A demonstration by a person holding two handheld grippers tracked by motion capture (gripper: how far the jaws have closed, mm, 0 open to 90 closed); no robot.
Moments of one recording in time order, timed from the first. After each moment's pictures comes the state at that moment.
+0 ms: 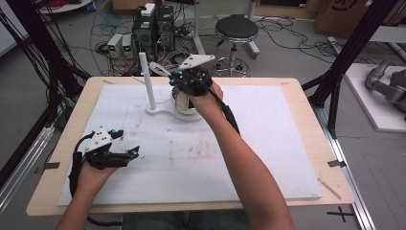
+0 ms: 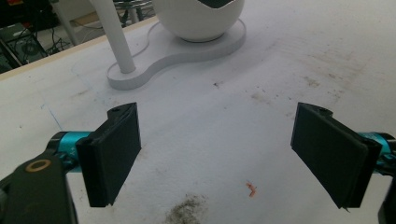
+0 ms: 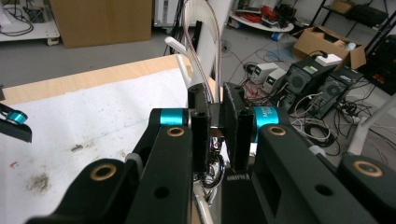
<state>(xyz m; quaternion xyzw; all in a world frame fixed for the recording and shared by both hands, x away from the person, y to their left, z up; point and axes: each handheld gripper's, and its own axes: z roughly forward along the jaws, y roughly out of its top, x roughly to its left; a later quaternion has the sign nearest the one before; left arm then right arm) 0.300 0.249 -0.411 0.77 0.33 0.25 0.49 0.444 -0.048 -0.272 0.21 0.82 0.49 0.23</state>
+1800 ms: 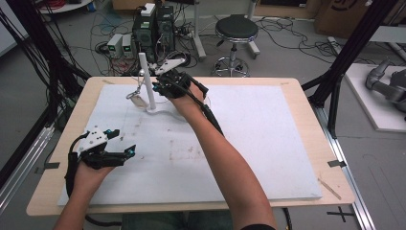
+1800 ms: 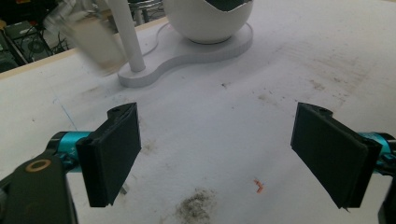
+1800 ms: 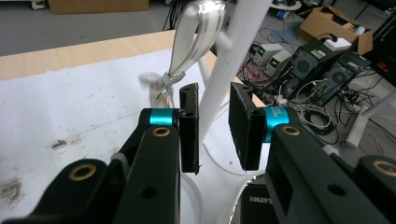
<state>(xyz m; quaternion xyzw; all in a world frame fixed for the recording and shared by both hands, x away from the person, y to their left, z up) 0.299 0.259 -0.410 0.76 0.34 0.25 0.49 0.462 0.007 -0.298 0.20 0.85 0.43 0.24</state>
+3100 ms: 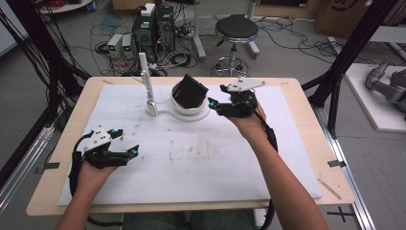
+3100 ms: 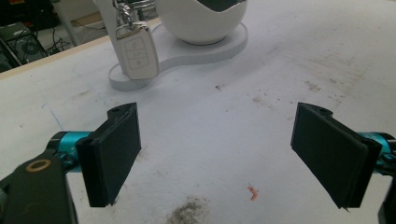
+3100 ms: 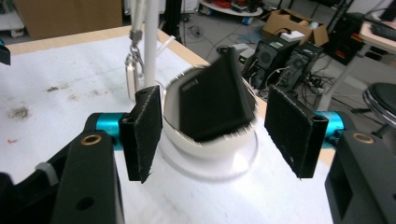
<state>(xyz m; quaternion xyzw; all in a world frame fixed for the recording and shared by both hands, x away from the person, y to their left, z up) 0.304 0.249 -0.411 0.76 0.34 0.25 0.49 0.398 -0.173 -0.305 0.27 0.80 0.48 0.26</state>
